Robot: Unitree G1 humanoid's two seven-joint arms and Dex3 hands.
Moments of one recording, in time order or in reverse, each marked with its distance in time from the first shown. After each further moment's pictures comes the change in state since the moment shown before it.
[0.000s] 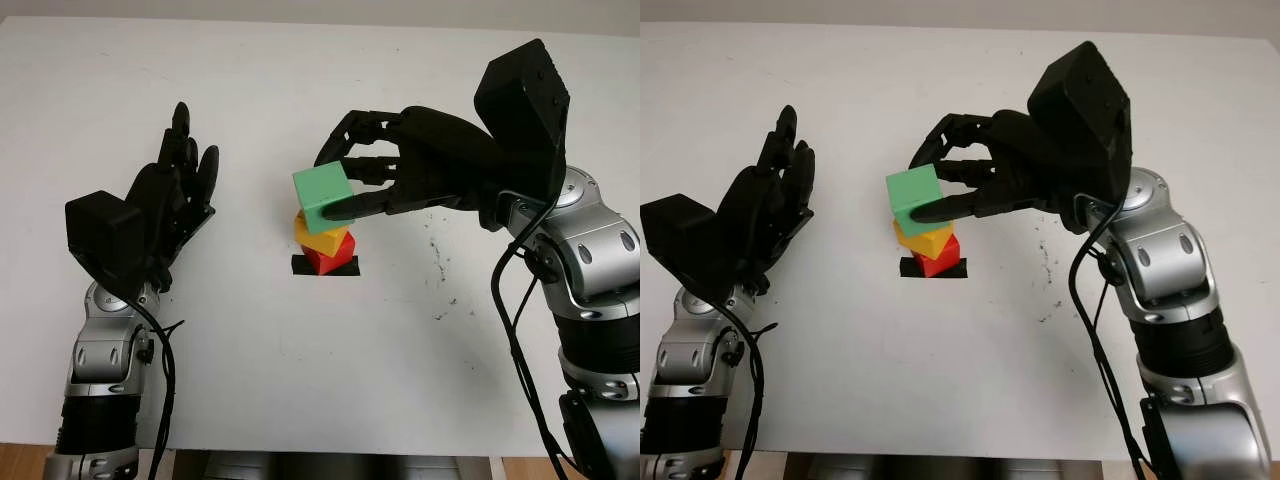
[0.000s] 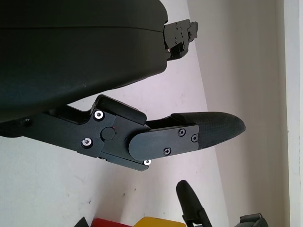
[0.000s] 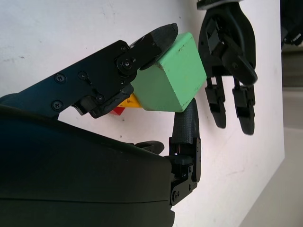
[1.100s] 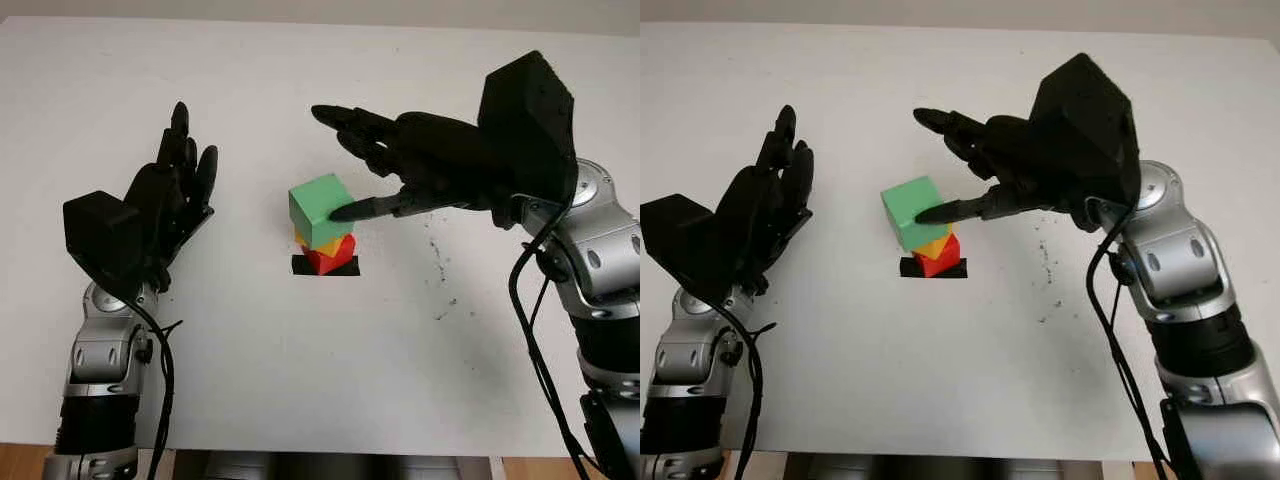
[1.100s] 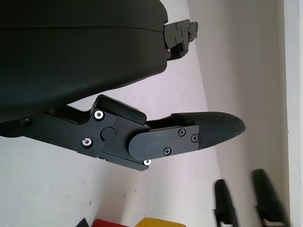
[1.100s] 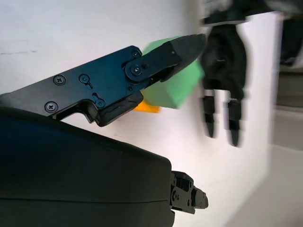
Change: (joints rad) left arm 0.000 0.002 0.007 0.001 -0.001 0.001 -0.010; right arm 0.000 -0.045 -0.065 0.009 0.054 -0.111 0.101
